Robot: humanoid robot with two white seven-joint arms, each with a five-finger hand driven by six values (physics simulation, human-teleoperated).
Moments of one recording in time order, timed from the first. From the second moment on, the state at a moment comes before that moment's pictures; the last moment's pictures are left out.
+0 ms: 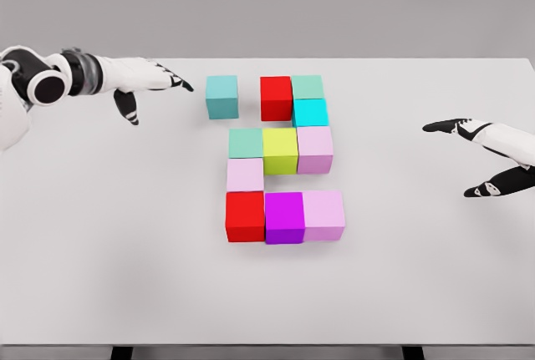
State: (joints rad) left arm -1.03 0.57 -0.97 -1.01 -0.49 -0.38 -0.61; right arm -0.17 -0.95 0.19 -1.47 -0.11 -0.61 0.61
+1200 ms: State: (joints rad) left arm -1.07 0.46 -1.01 -0.86 -0.49 -0.40 -0.61; right arm -0.20 -0.90 0.19 -1.46 -0.06 -0.61 0.61
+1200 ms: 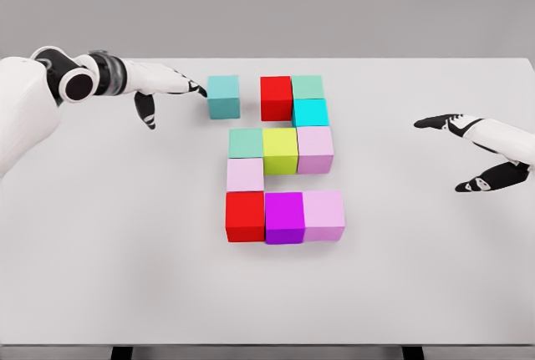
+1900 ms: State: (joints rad) left arm -1.08 0.44 -1.01 -0.85 -0.49 -0.39 -0.61; right arm -0.20 -0.90 0.19 -1.47 -0.06 -0.61 0.61
